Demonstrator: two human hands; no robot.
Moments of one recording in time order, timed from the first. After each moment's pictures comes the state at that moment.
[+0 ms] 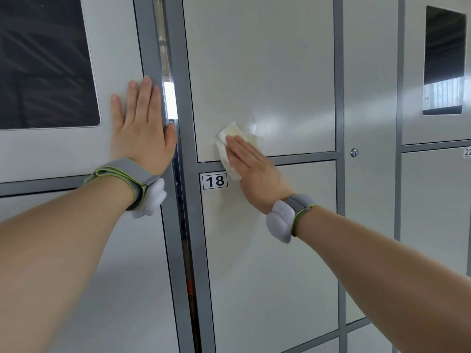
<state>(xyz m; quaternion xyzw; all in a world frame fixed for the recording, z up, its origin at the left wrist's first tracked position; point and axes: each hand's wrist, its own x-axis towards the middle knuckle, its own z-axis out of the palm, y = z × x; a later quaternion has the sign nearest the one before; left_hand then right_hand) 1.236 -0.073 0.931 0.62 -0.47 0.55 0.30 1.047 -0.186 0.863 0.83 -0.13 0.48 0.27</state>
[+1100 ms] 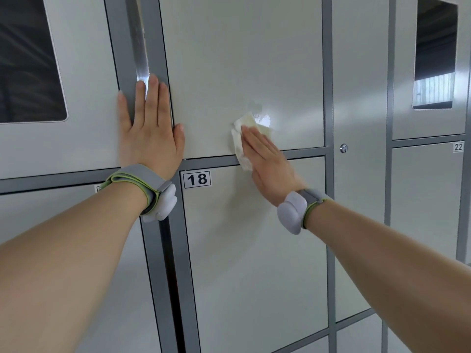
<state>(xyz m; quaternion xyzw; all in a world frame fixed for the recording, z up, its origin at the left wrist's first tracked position) 1.208 -0.109 0.917 0.61 -0.45 0.59 0.27 1.008 -0.225 0.860 0.83 -0.17 0.49 0.22</state>
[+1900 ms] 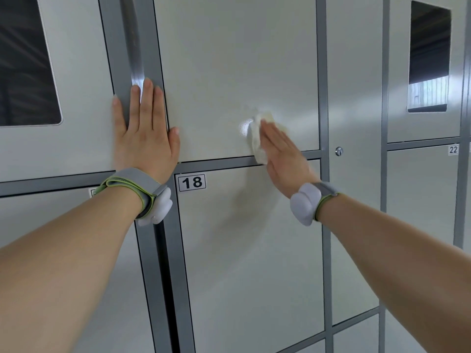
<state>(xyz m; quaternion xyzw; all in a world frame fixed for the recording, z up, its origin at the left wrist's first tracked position) 1.206 -0.109 0.916 0.61 -0.45 0.58 0.29 0.979 -0.245 0.873 0.82 -0.22 0.48 0.21</state>
